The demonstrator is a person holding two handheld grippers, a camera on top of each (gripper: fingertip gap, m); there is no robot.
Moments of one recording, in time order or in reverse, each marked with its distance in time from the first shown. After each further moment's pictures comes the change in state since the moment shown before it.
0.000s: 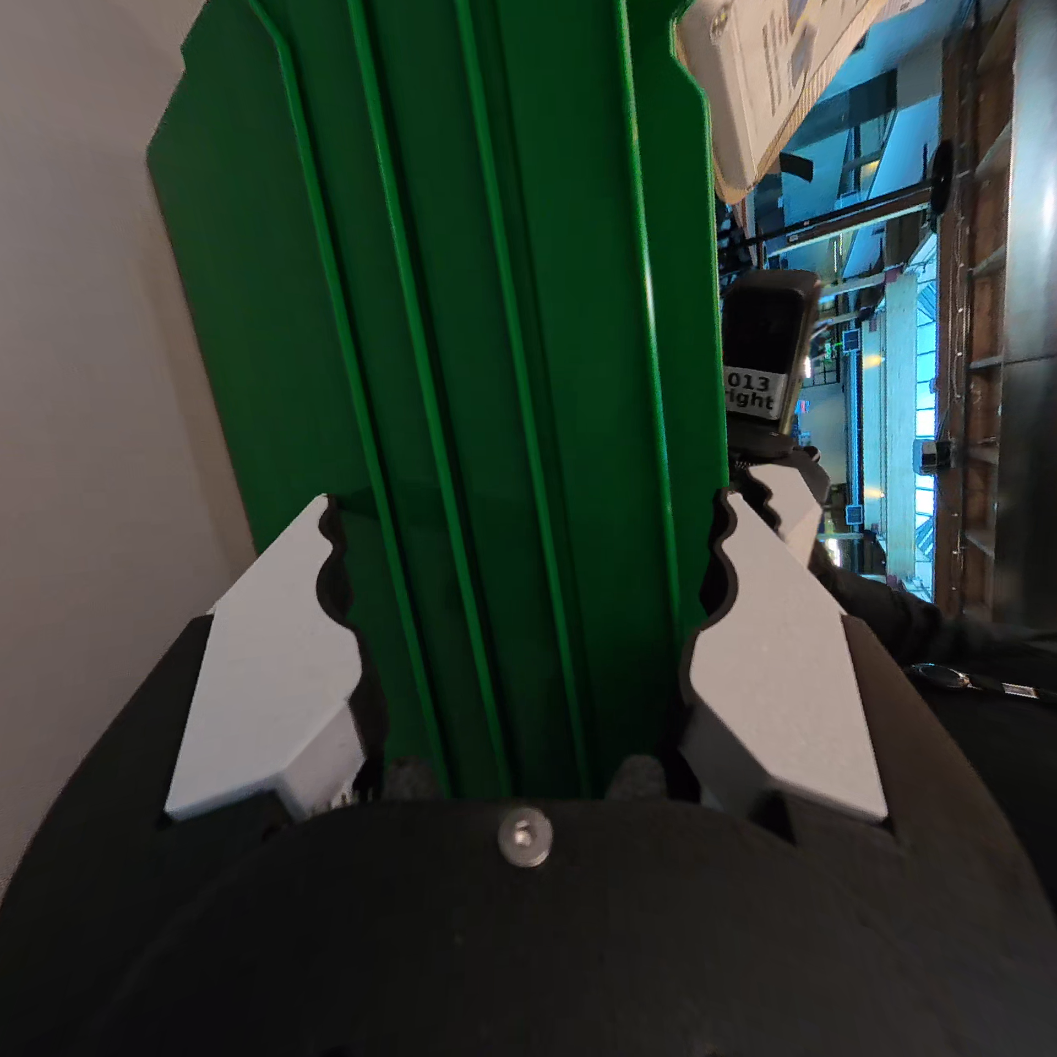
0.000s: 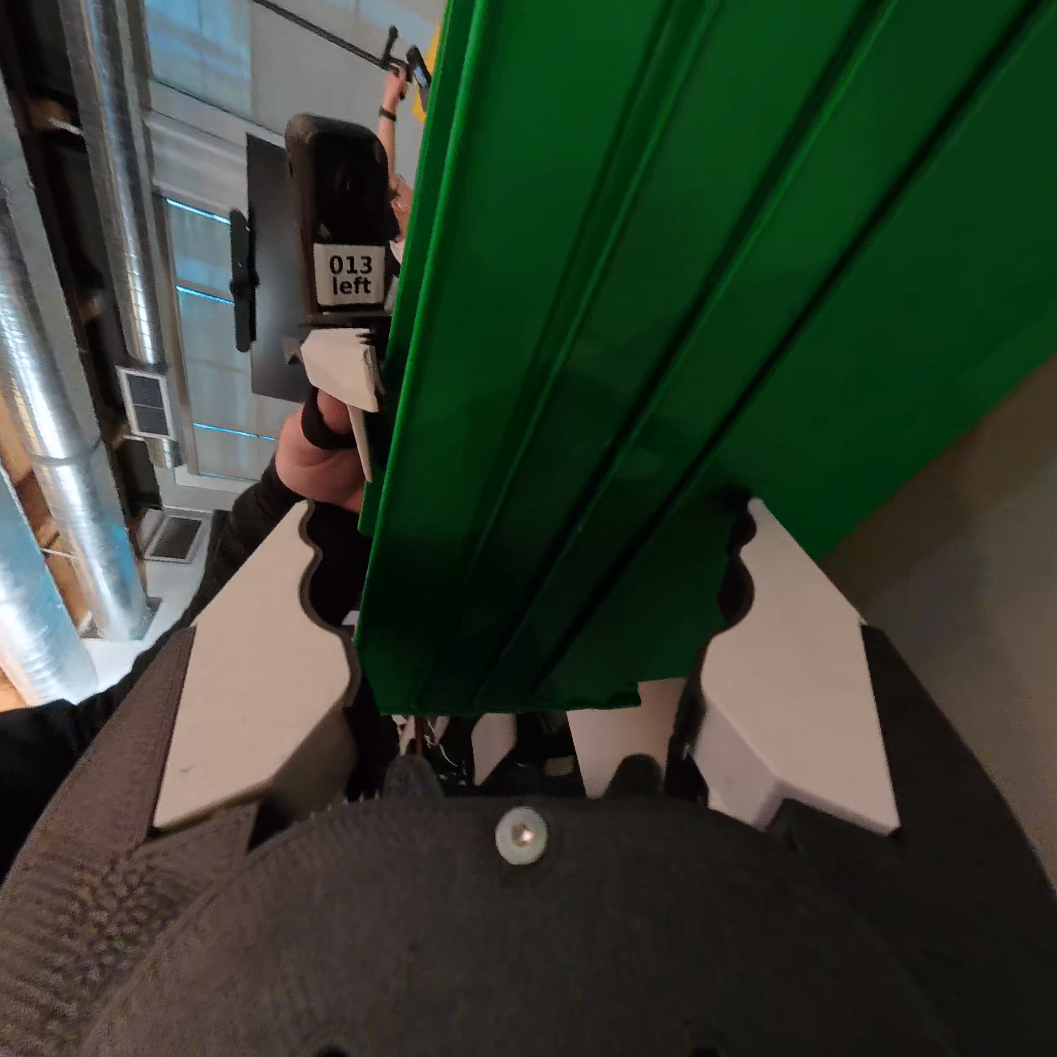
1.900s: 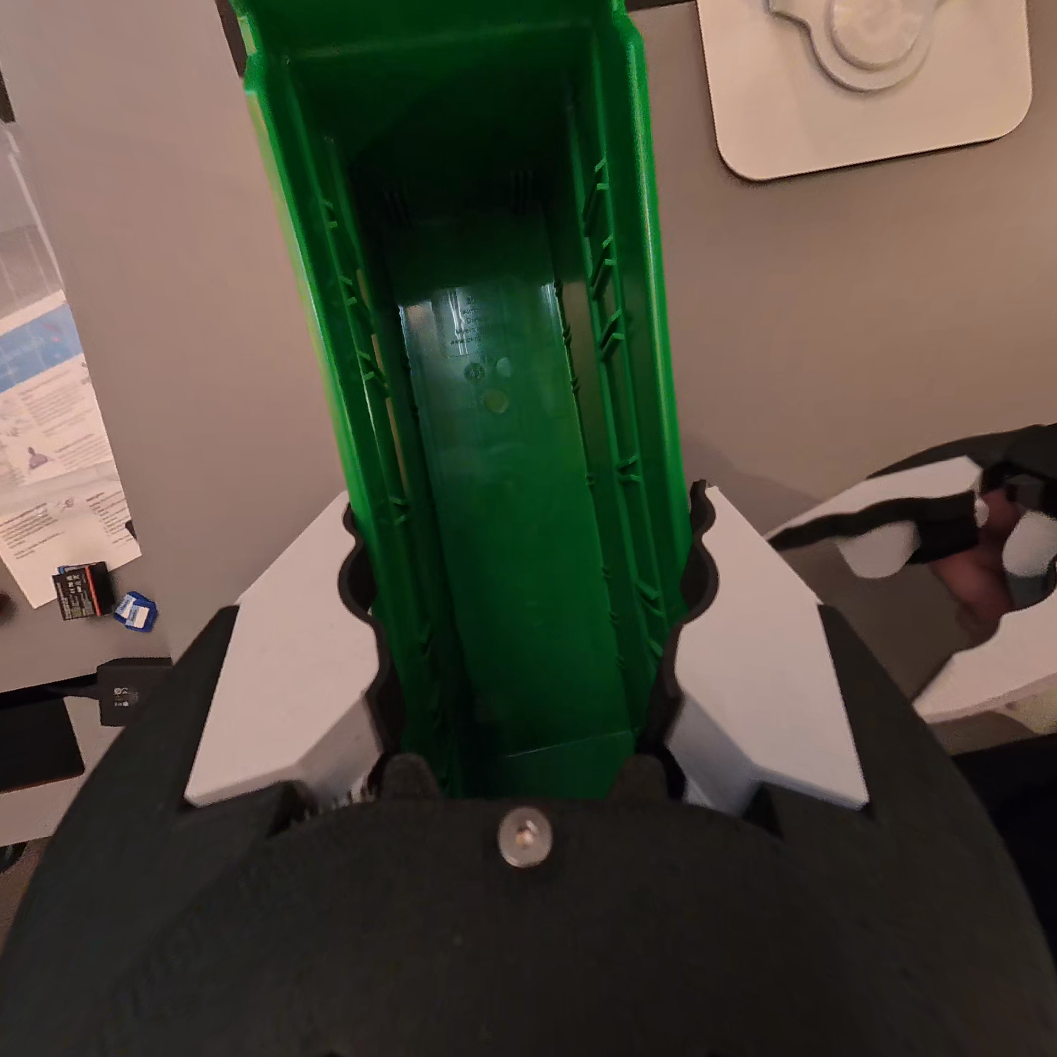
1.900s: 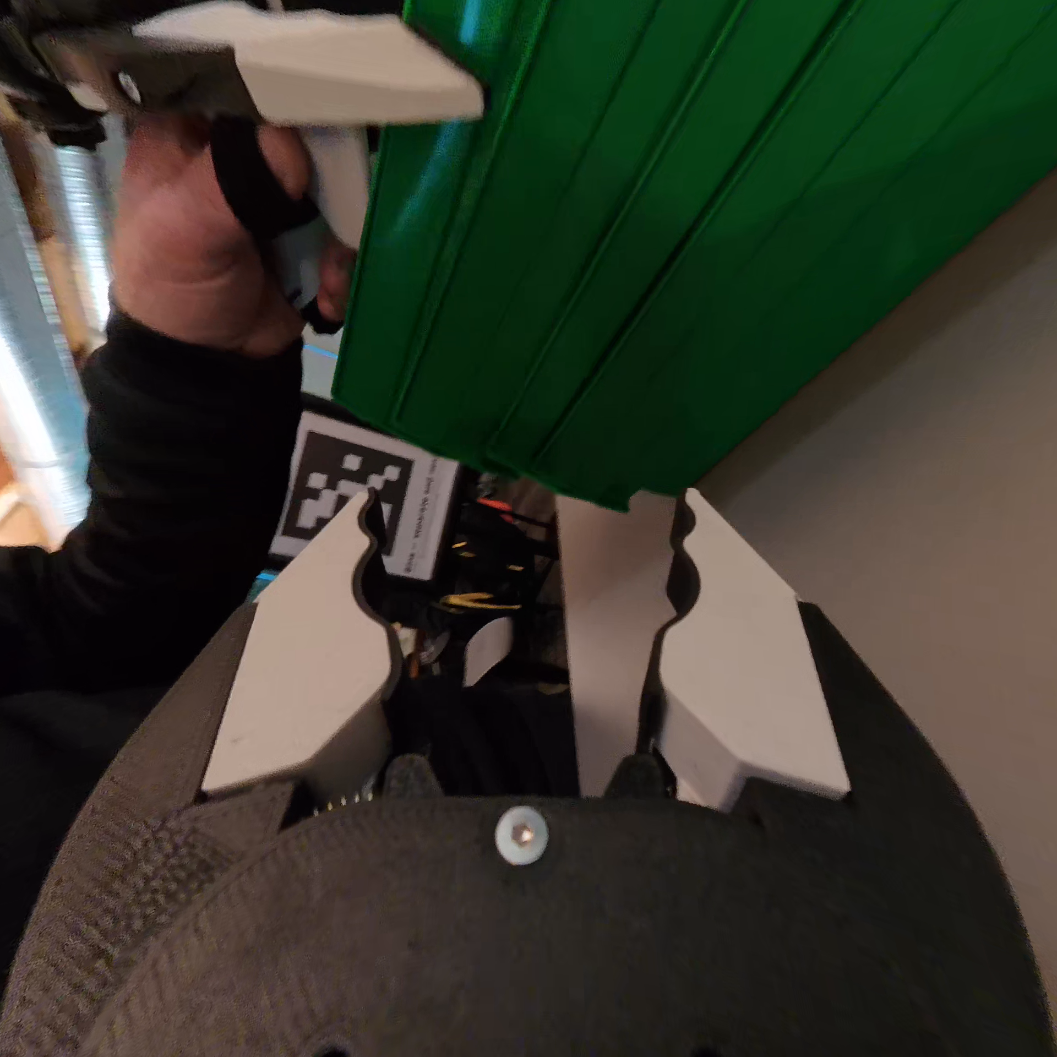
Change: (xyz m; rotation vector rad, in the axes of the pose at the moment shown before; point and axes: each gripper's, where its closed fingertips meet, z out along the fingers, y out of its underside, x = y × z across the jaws) left arm 0.014 -0.034 -0.034 -0.099 -0.838 0.468; right arm -0.004 0.054 -0.042 -0.096 -0.105 -0.132
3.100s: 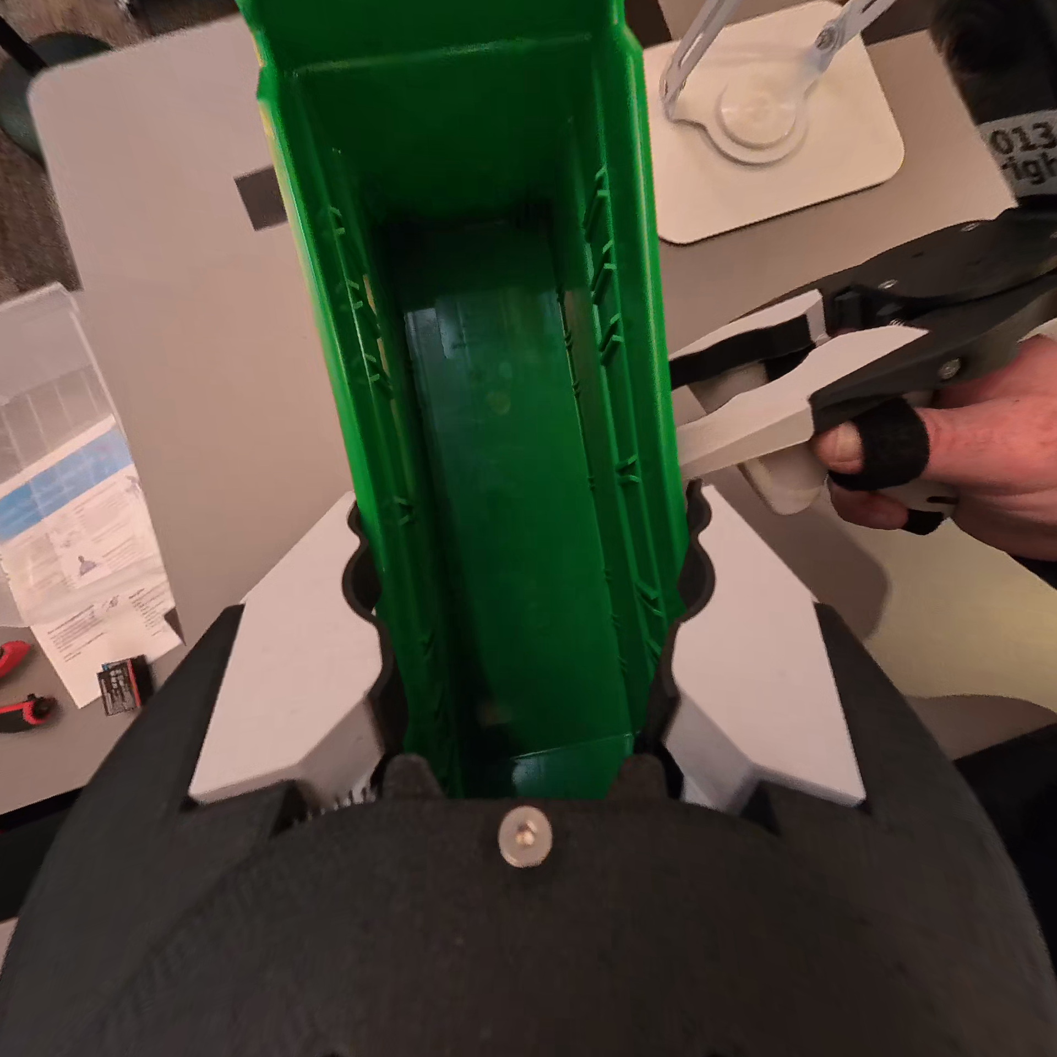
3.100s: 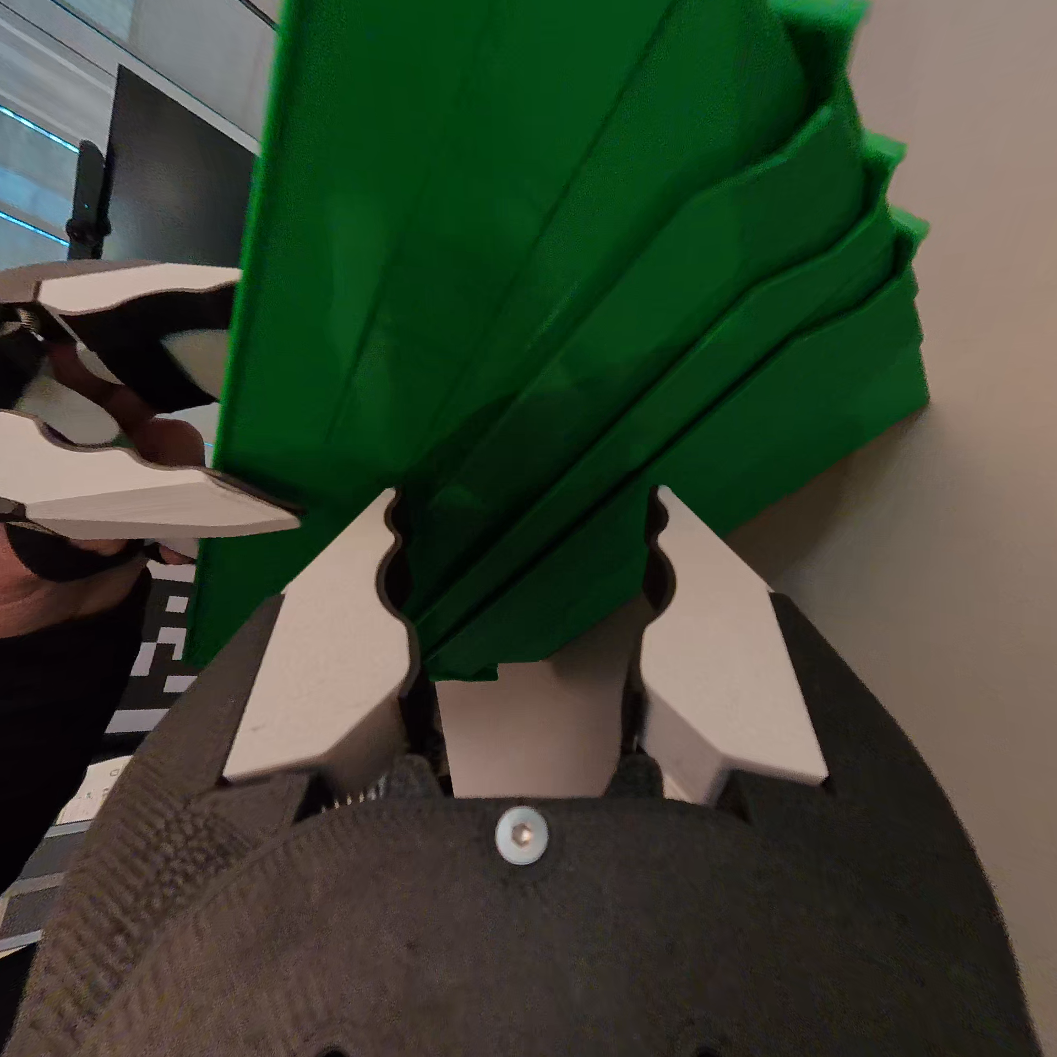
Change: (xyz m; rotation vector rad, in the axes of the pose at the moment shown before) left arm 0.009 -0.014 -0.024 0.151 0.038 0.127; right arm 0.037 -0.105 0.025 0.113 0.295 -0.101
